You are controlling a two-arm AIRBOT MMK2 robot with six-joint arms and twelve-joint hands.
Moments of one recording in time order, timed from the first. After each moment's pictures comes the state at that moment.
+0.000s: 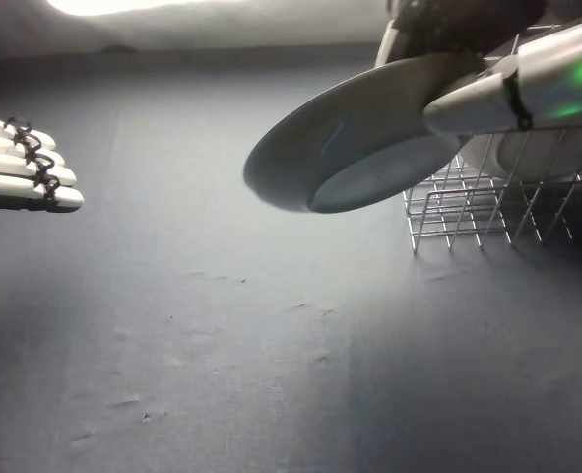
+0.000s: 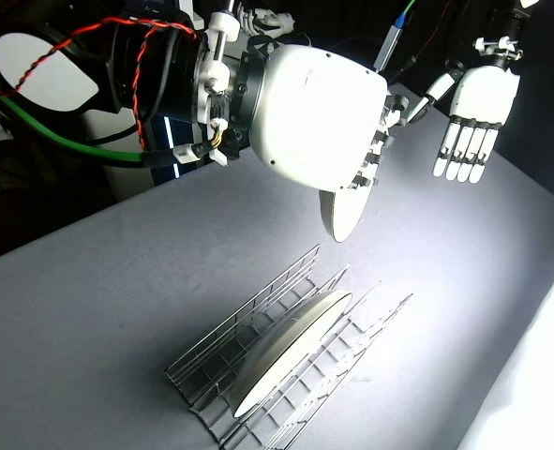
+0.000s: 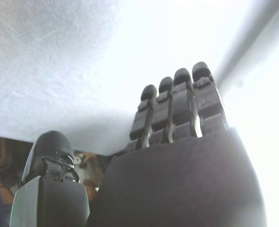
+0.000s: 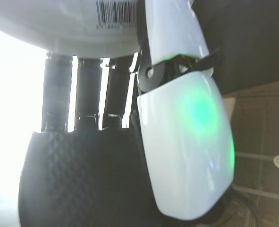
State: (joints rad) left arm 0.51 -0.84 1.55 1.57 -0.86 -0.22; right arm -0.13 -0.79 0.84 0.03 0.23 -0.13
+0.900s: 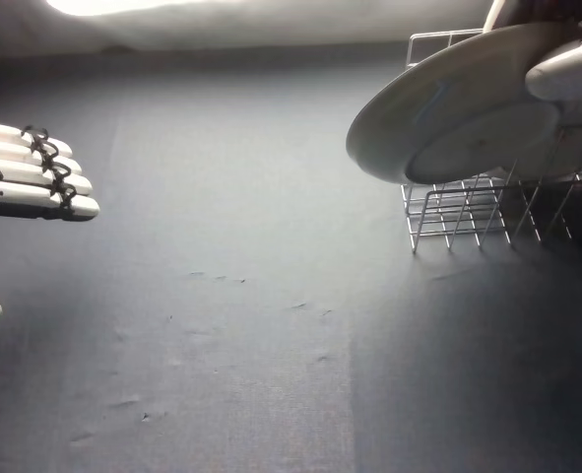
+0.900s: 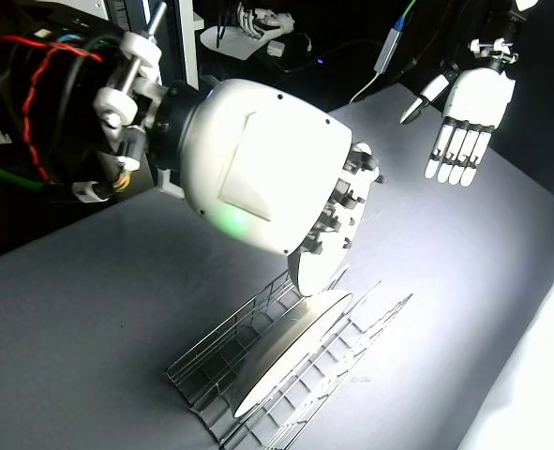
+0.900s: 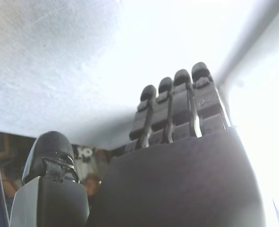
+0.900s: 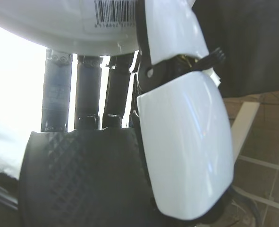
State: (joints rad) left arm 0.50 -0.84 1.53 1.57 -0.86 -0.22; right arm -0.14 -0.69 0.88 0.03 0.20 -0.15
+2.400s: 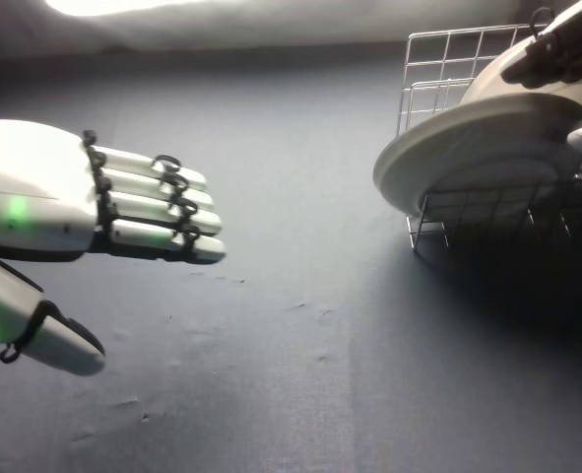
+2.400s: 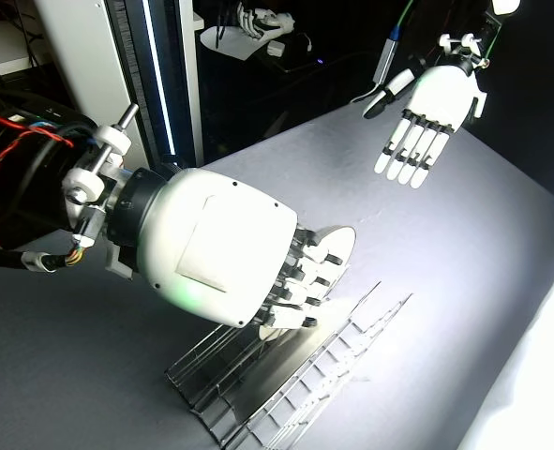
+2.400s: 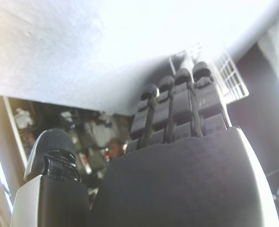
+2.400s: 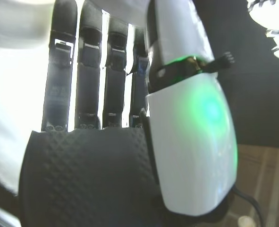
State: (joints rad) left arm 0.41 -0.85 1.32 1.58 -0.90 -0.20; right arm -0.34 -0.71 0.99 -0.21 0.36 -0.17
